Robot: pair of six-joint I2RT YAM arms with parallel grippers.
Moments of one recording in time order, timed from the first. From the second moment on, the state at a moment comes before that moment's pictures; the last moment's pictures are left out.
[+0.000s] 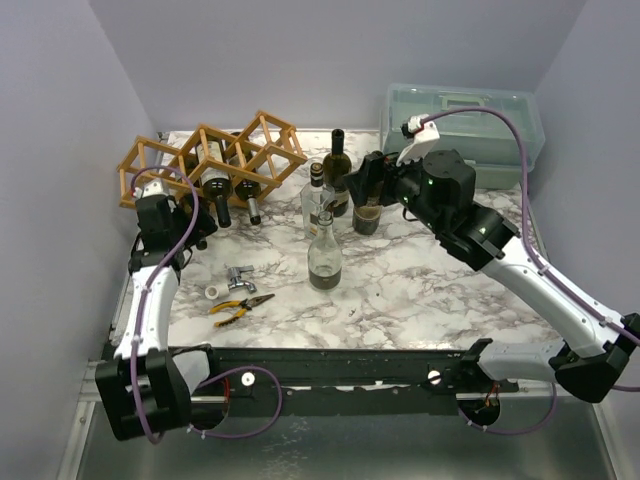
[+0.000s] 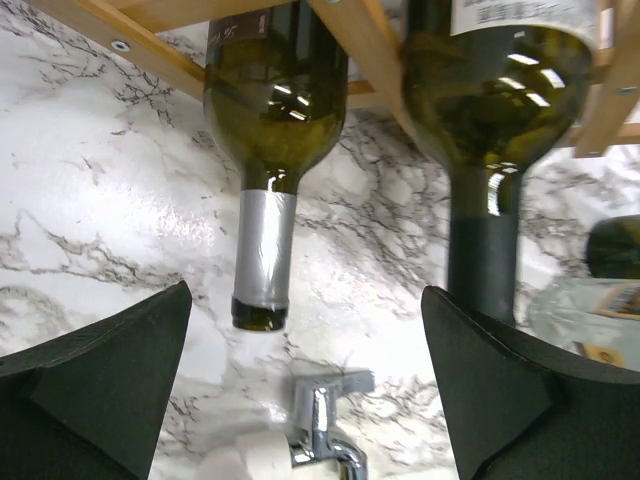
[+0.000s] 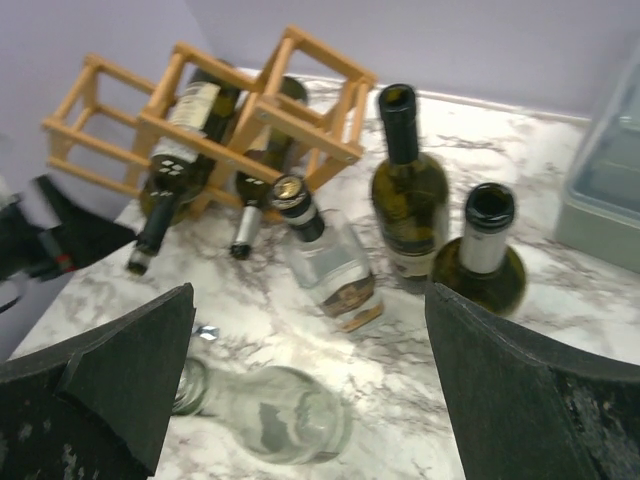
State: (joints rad) left arm 0.21 1.13 0.74 -0.24 0.09 -0.37; right arm 0.77 1.21 1.34 -0.27 0.19 0.28
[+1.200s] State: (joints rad) left arm -0.39 0.96 1.27 -0.32 0.35 -0.47; right arm 0.65 1.81 1.72 -0.63 0.60 0.33
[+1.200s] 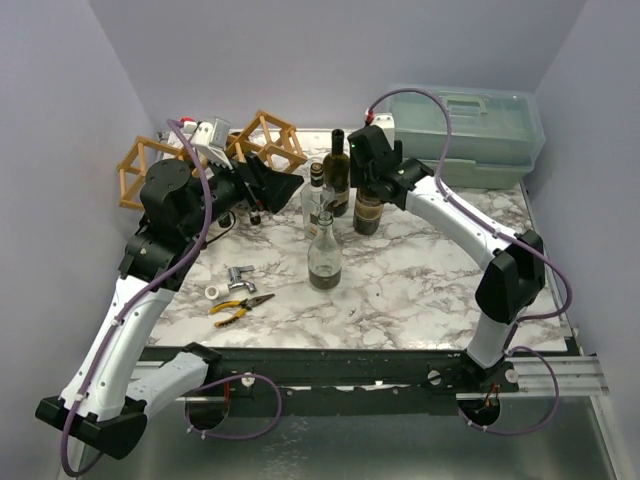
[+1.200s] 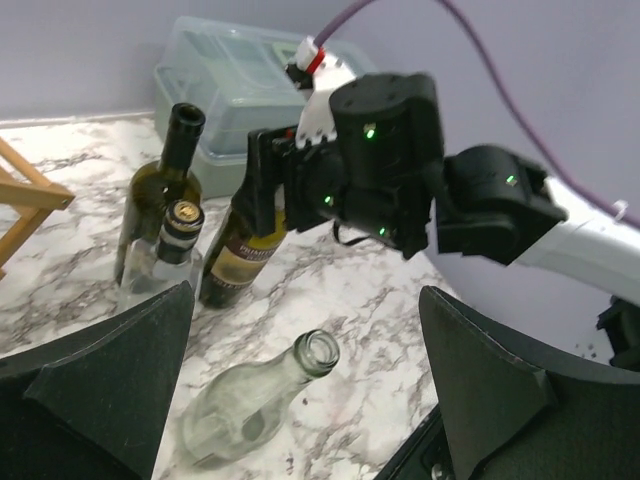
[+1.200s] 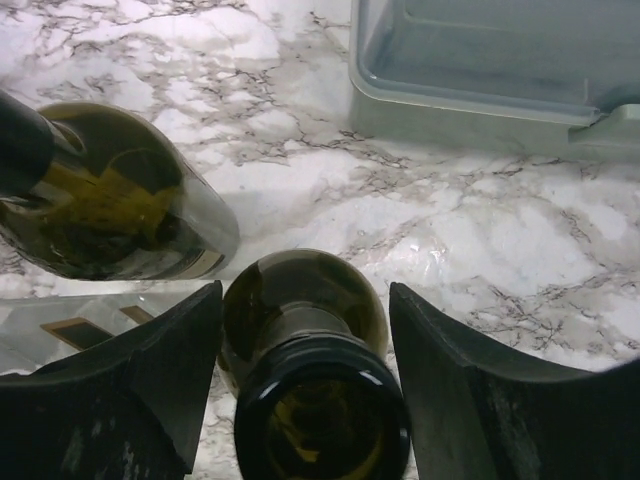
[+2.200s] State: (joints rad) left arm -0.70 1.28 1.22 0.08 0.27 -0.91; right arm 0.65 1.01 1.13 -0.19 0.91 0.73
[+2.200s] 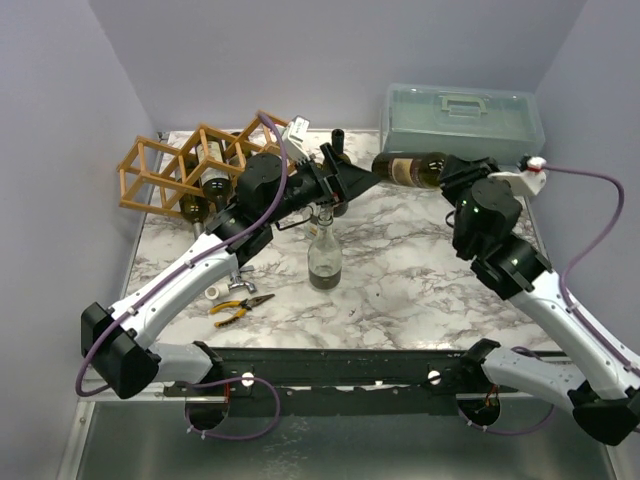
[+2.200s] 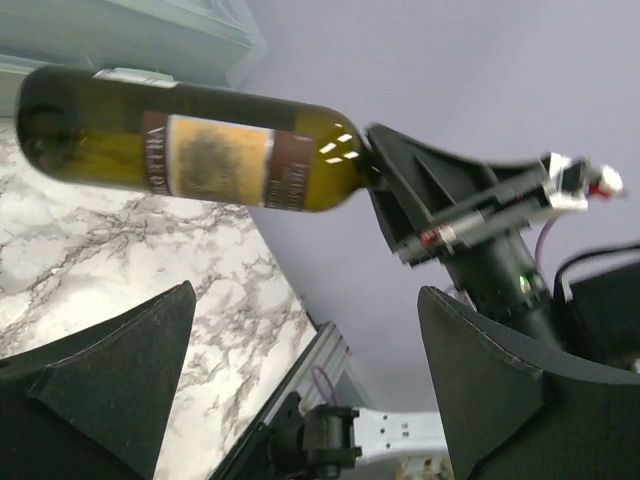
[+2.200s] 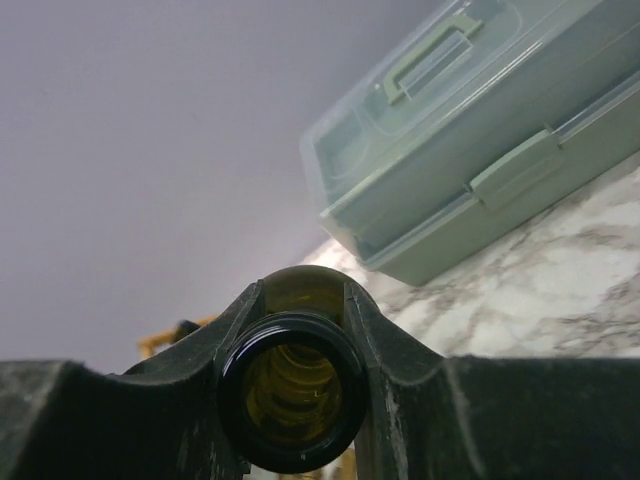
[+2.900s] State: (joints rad) left arm -0.71 1.49 1.34 0.26 0.11 -1.43; right arm 0.65 0.81 0.89 0.21 0.86 1.17
